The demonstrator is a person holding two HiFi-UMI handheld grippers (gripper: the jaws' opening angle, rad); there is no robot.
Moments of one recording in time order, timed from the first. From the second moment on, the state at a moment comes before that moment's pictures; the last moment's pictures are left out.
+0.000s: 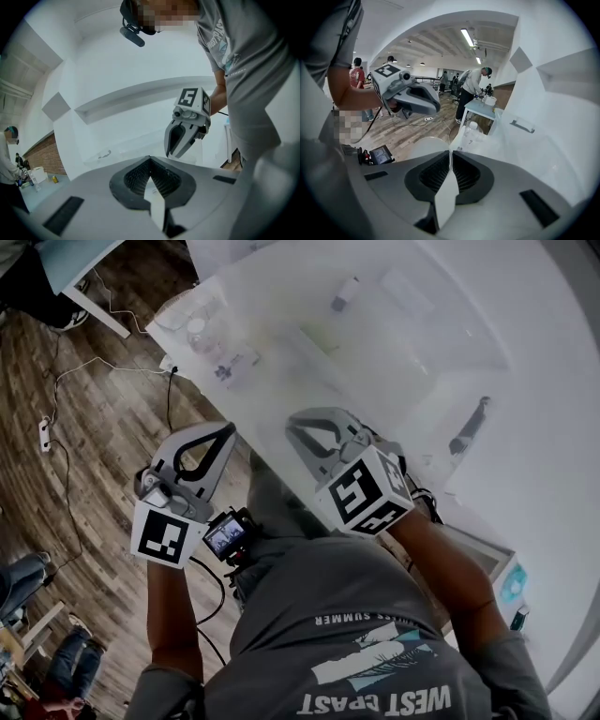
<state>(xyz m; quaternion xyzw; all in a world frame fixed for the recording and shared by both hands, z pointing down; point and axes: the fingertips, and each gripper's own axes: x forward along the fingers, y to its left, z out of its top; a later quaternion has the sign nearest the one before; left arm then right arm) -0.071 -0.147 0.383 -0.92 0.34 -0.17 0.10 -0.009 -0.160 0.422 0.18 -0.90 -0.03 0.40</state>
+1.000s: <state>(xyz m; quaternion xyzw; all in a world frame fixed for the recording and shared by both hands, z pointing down) -0.091 -0.131 0.426 -0.92 0.35 -0.18 0.05 0.022 -0.192 0.610 0.22 -0.83 0.09 0.51</state>
